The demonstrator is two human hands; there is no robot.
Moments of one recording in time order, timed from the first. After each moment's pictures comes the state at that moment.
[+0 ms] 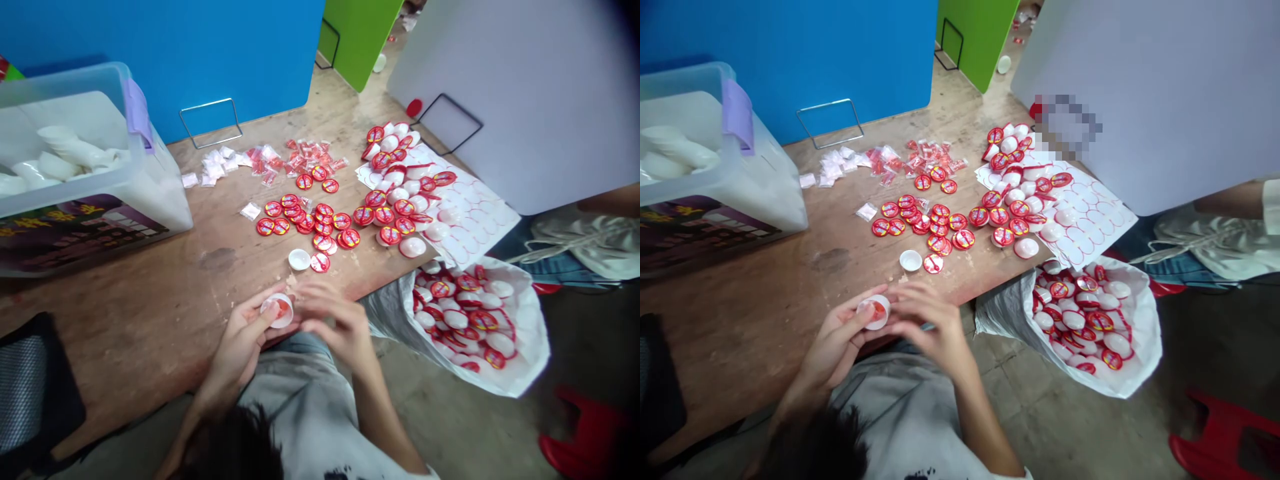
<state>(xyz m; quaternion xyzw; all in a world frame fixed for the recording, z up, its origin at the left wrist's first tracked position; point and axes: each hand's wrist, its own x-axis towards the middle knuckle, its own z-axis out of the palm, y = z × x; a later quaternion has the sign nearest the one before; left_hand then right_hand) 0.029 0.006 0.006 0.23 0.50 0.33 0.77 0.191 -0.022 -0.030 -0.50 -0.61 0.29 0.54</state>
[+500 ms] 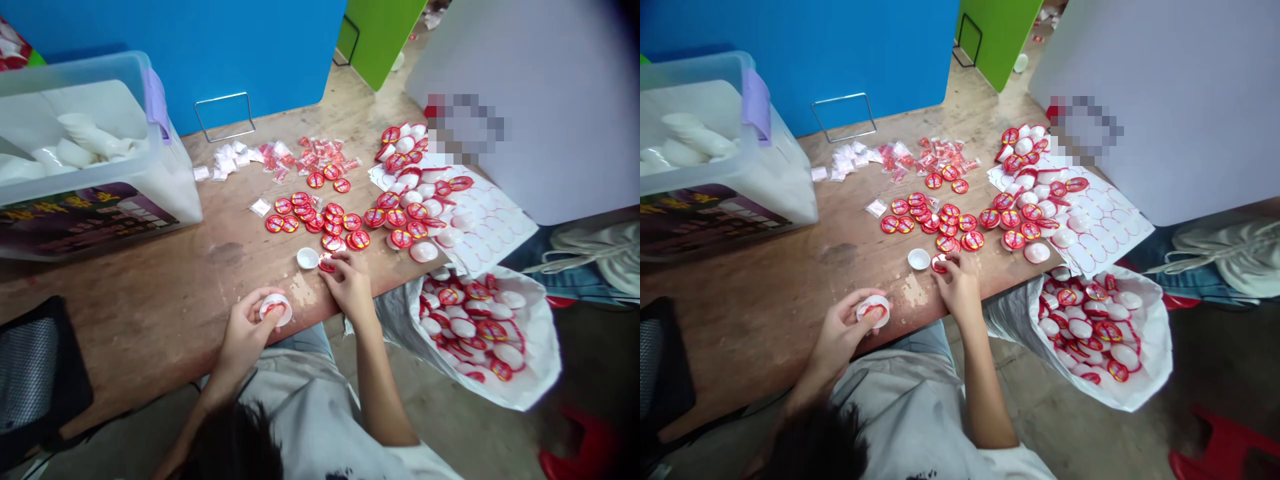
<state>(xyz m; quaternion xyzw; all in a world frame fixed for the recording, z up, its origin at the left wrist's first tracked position) 0.023 0.004 0.000 0.39 0.59 0.33 0.63 0.223 0.023 -0.100 -0.68 -0.63 0.13 0.36</state>
